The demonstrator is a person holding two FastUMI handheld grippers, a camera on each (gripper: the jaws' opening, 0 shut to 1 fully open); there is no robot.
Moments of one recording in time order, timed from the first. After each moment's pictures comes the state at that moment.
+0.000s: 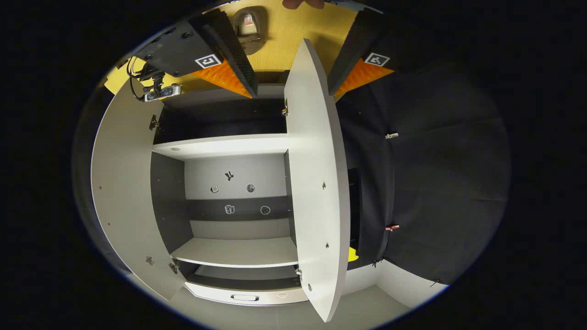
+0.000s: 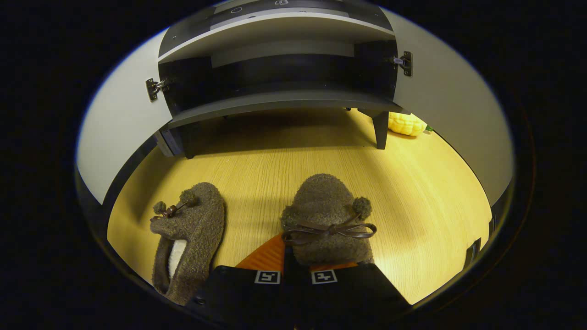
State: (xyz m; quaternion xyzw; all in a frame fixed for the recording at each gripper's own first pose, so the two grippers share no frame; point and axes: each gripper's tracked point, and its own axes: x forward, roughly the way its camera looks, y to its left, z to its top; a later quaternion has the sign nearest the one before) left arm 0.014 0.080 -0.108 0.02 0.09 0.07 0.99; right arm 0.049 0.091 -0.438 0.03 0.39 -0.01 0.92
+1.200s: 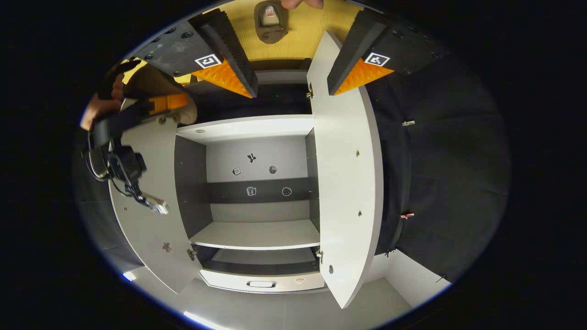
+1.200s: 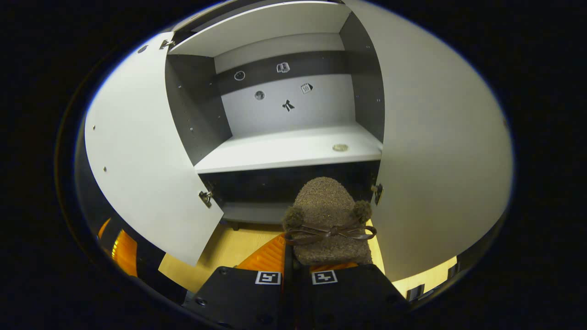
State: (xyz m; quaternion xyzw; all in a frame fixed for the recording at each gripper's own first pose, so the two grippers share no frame) left arm 0.013 0.027 -0.067 0.02 0.04 0.01 1.00; right arm 0.106 0.068 -0.138 0.06 0.27 0.05 0.96
